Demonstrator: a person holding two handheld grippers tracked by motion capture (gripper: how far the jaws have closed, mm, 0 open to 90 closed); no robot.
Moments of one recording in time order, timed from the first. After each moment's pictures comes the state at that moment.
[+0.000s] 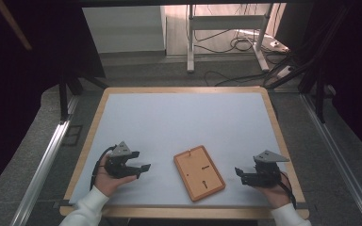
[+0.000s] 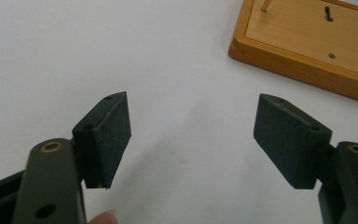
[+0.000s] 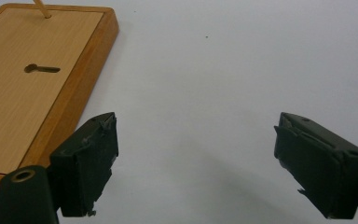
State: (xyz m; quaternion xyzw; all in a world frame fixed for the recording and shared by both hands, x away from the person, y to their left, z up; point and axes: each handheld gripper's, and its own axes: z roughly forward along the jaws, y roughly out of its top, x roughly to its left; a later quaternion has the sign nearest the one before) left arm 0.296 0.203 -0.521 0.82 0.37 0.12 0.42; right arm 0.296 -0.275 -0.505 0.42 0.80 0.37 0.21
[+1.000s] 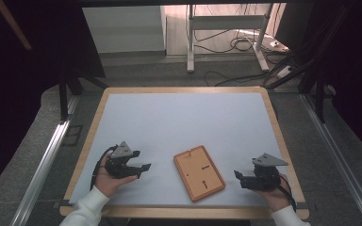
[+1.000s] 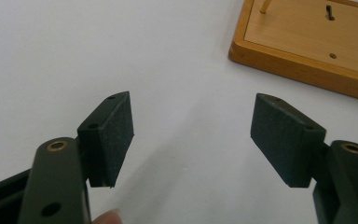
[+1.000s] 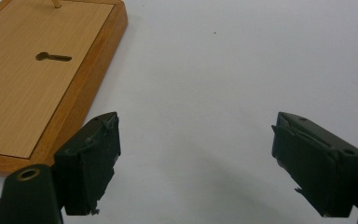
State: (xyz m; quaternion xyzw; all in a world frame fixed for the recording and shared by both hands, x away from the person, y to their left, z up) left arm 0.293 0.200 -0.515 0.82 0.36 0.13 0.41; right arm 0.286 -0.271 -0.505 0.41 0.81 0.36 0.22
